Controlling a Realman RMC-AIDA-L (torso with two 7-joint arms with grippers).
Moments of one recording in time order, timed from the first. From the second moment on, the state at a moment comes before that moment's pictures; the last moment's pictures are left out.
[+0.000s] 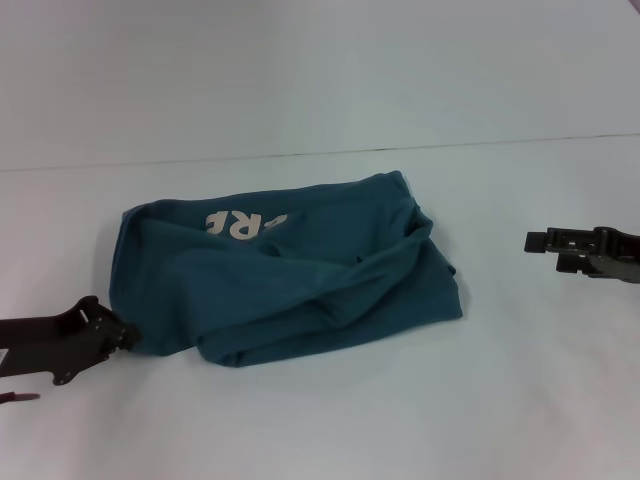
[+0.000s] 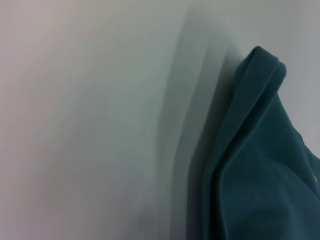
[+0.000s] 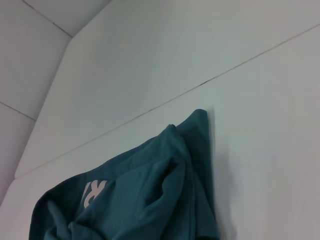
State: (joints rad) left arm -0.59 -2.05 0.56 0.63 2.35 1.25 -2.75; right arm 0.55 1.90 -0.57 -0.57 -2.14 -1.32 2.25
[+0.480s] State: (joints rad) left arm -0.62 -2.02 0.53 0.64 2.25 1.38 -2.74; right arm 0.55 1.90 -0.57 -0.57 -2.14 -1.32 2.25
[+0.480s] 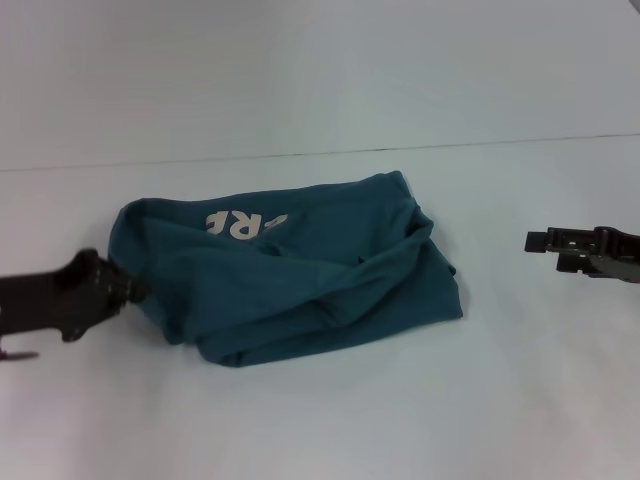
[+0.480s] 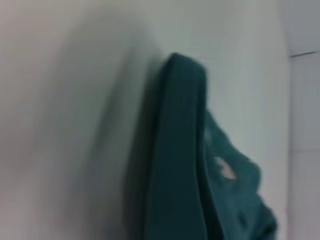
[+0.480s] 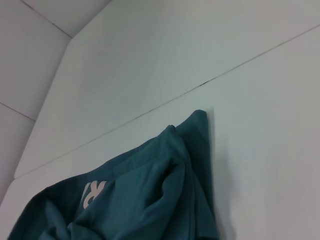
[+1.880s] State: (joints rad) left arm -0.80 -1.99 0.48 0.54 1.85 1.43 -2.69; right arm 0.56 1.91 -0.58 -0.57 -2.14 -1.31 2.24
